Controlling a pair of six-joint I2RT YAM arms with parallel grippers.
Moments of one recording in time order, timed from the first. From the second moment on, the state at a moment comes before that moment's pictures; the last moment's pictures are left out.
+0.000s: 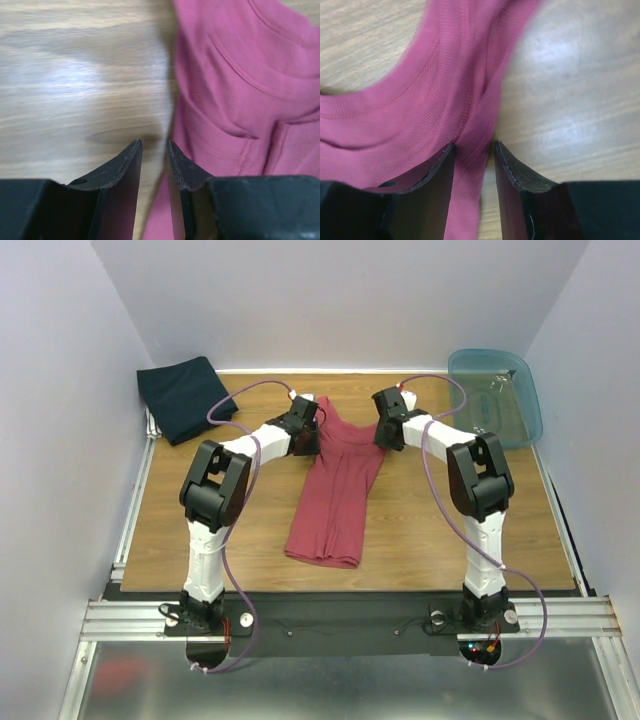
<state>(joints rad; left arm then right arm) -0.49 2.07 1.47 -0.26 -0.09 -0.46 0.37 2.11 1.54 -0.39 0.34 0.62</state>
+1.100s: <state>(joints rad) -0.46 1.94 1.49 -0.26 -0.15 -0.58 0.38 2.09 1.69 -0.41 0.28 0.46</state>
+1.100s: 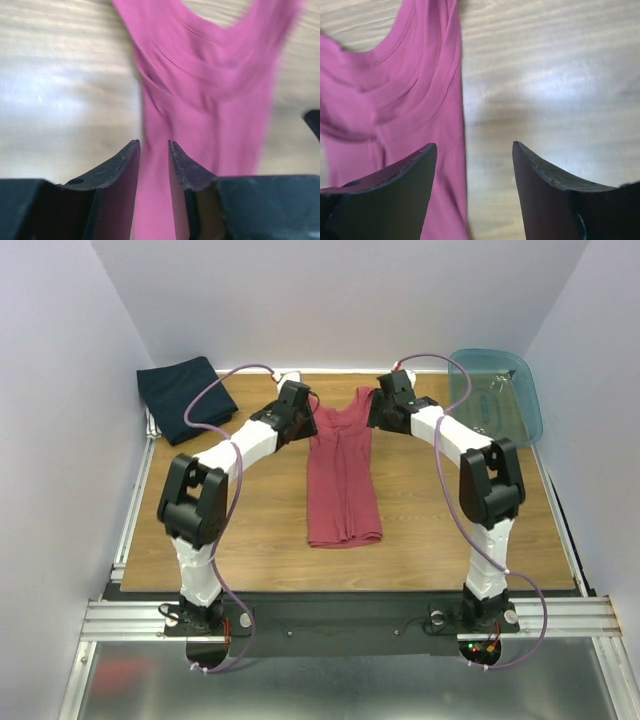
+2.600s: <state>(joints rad) -1.12 1.94 1.25 -0.26 -0.23 -0.66 0.38 2.30 1.82 -0.40 0.21 0.49</state>
